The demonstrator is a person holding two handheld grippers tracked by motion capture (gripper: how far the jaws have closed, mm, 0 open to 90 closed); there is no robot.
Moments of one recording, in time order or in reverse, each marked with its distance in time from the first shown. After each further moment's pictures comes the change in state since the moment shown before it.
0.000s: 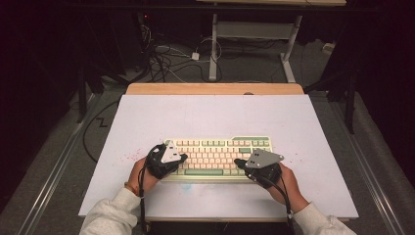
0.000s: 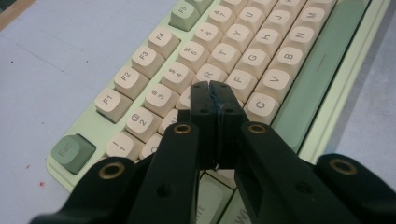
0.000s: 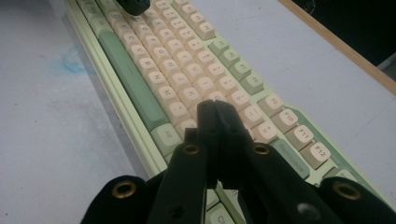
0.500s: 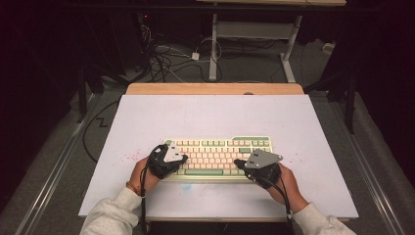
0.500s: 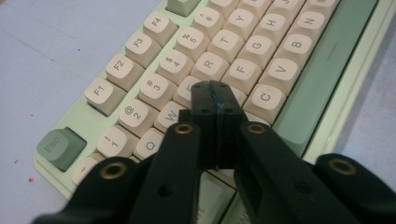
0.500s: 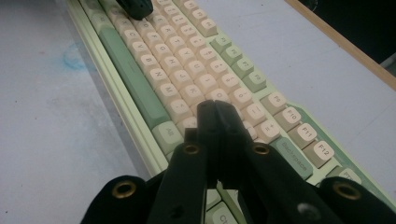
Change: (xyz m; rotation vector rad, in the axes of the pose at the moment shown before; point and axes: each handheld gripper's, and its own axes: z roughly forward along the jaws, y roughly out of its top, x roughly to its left) left arm 0.002 -0.002 0.007 0.031 -0.010 -0.021; right arm 0.001 -0.001 0.002 0.010 0.002 -0.002
